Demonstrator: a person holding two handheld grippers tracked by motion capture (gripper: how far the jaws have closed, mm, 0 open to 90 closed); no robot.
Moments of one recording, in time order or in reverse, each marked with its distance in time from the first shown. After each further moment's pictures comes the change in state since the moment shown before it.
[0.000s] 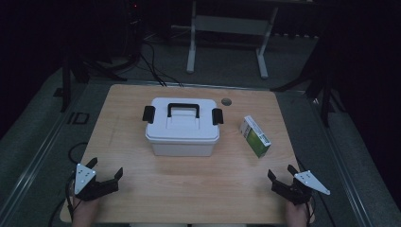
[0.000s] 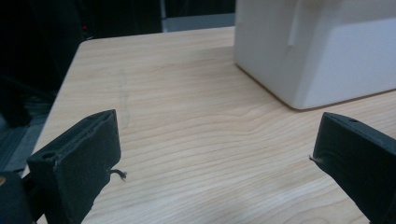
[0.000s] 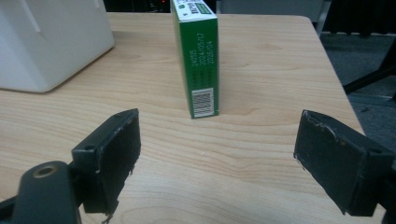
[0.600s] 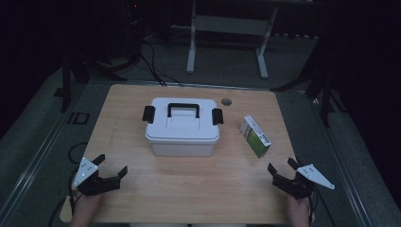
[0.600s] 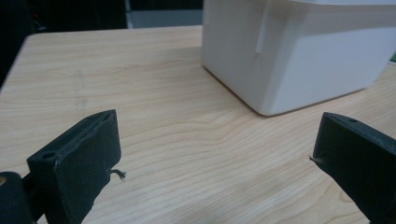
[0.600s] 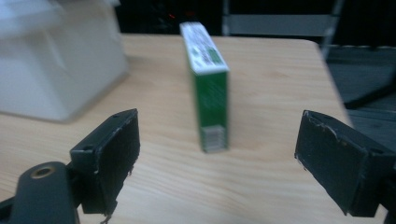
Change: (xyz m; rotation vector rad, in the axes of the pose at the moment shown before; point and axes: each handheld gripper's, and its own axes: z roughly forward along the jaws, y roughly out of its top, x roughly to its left) left arm 0.004 0.012 0.013 0.033 -0.143 -0.039; right arm 0.004 0.030 -0.002 -0.054 0.053 0.017
